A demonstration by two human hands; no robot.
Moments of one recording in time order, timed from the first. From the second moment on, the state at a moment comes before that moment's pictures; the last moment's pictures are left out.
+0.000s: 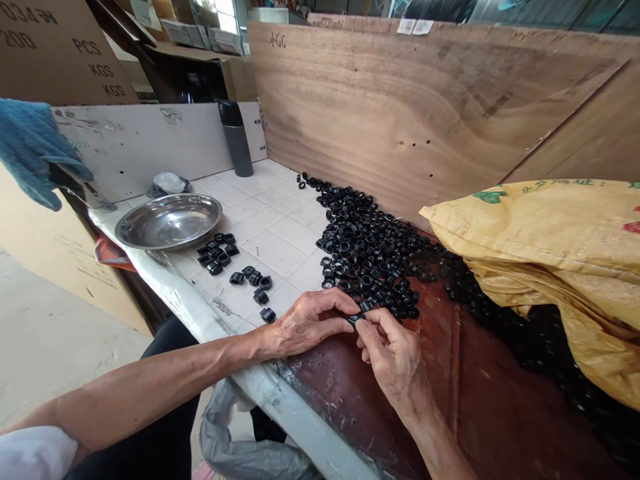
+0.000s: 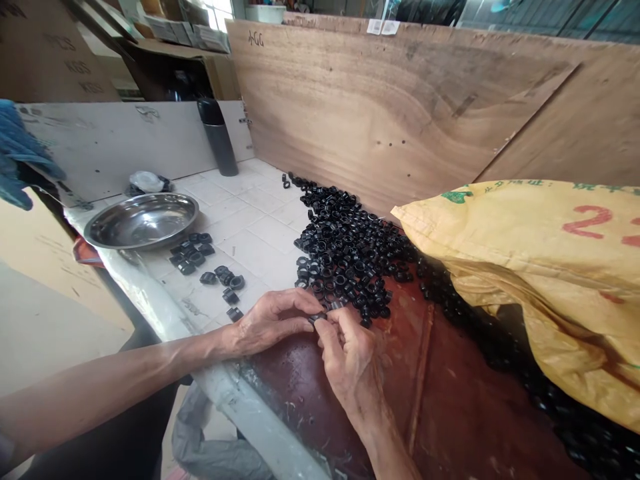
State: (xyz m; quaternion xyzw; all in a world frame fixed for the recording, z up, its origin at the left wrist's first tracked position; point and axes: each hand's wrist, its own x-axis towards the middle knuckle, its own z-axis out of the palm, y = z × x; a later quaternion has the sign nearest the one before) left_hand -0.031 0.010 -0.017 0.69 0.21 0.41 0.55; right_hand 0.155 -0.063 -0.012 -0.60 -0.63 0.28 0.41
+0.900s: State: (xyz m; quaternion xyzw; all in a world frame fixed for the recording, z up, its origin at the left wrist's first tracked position) left_hand -0.029 0.009 -0.015 0.57 0.25 0.41 0.66; right_hand 0.156 -0.062 -0.006 -0.57 -0.70 0.14 0.41
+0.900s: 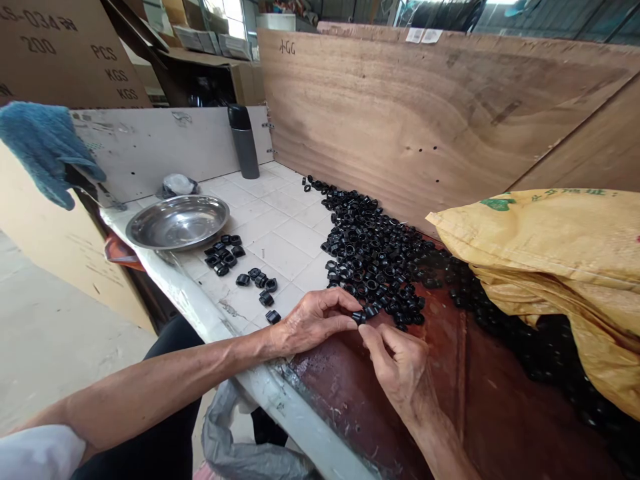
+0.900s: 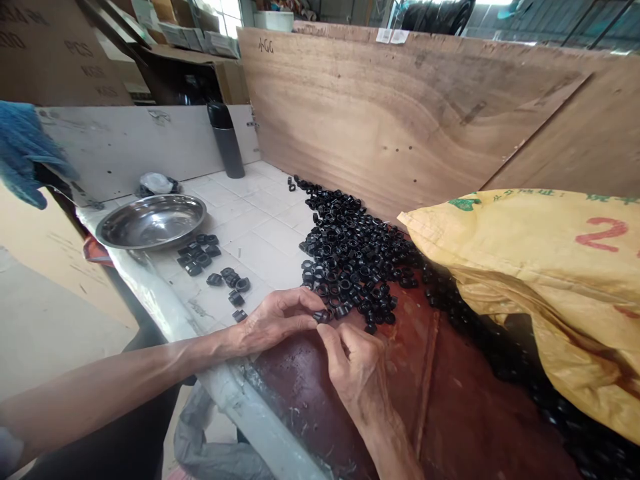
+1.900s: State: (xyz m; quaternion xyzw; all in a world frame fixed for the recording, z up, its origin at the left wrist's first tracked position) left_hand -0.047 0.015 -0.008 0.85 0.21 0.17 0.46; right_hand 0.166 -0.058 -0.009 -0.64 -0.50 0.53 0.24
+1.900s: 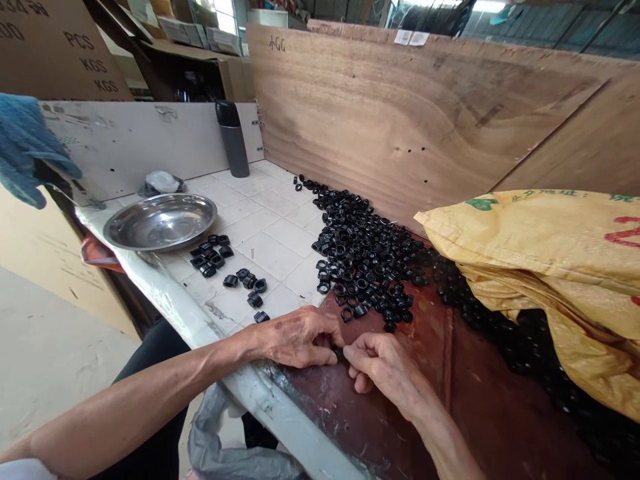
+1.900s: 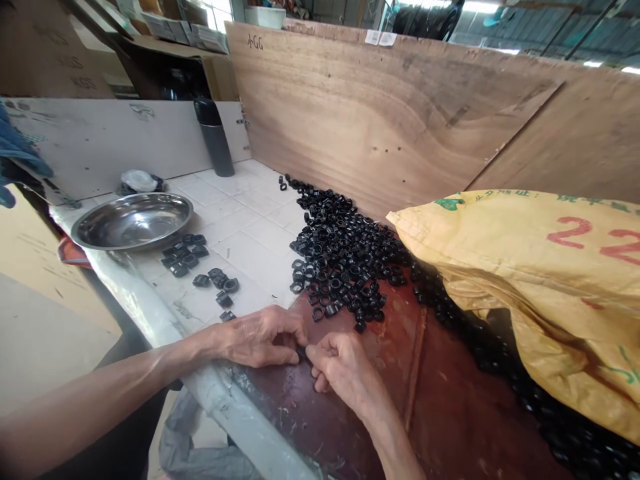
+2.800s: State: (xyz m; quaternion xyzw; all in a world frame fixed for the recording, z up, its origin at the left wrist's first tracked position) left_hand -0.018 0.017 -0.039 0.87 0.30 0.27 0.27; right_hand 0.192 -0.043 -0.032 -0.71 -0.62 0.09 0.32
